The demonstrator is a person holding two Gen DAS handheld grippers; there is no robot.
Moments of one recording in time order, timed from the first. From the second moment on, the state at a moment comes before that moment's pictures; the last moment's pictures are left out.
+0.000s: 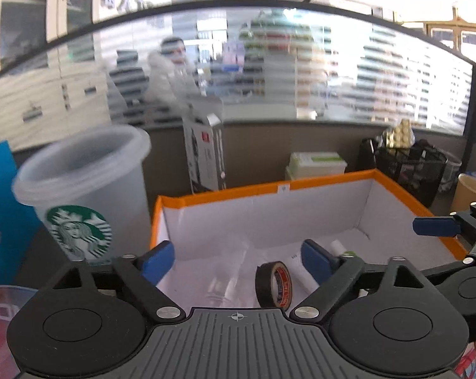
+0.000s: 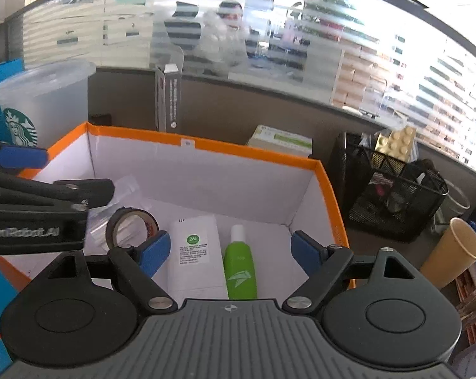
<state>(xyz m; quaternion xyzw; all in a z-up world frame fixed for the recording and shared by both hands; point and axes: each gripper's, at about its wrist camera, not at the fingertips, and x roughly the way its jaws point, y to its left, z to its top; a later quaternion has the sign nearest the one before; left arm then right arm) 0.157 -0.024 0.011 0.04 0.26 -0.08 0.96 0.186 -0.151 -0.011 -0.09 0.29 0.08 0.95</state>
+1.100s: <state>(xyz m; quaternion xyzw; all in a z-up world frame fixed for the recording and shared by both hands) 0.045 -0.011 0.007 0.07 0.22 -0.07 0.97 0.043 -0.174 0.000 -0.10 0.20 0.05 0.97</state>
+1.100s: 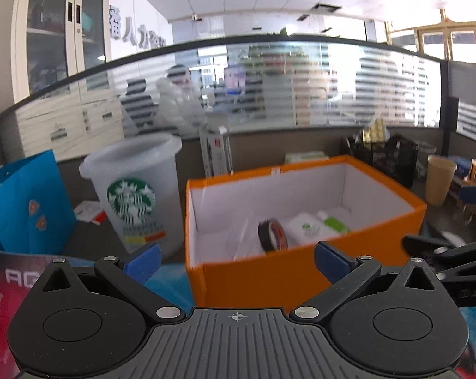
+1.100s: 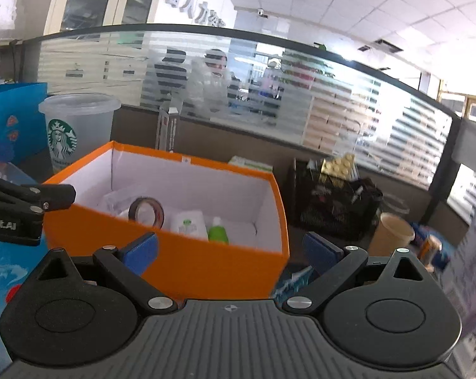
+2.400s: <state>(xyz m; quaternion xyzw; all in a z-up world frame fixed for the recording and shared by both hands) 0.033 -0.031 -0.093 0.06 0.30 -0.14 0.94 0.026 -0.184 -0.097 -0.03 0.31 0.12 0.94</state>
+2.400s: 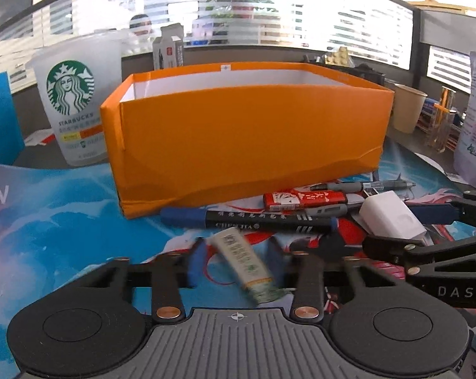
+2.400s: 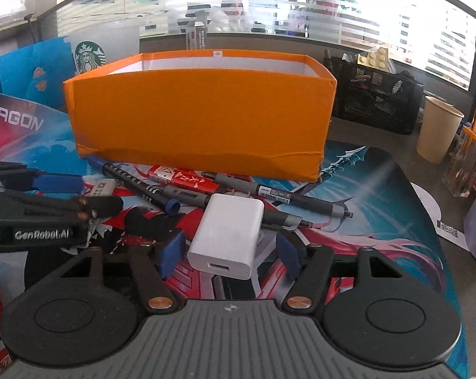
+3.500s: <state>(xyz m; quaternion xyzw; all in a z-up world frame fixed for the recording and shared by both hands) 0.004 0.005 -0.059 0.03 0.27 -0.14 0.95 0.003 -0.170 -0.072 -0.04 0.27 0.12 0.96</state>
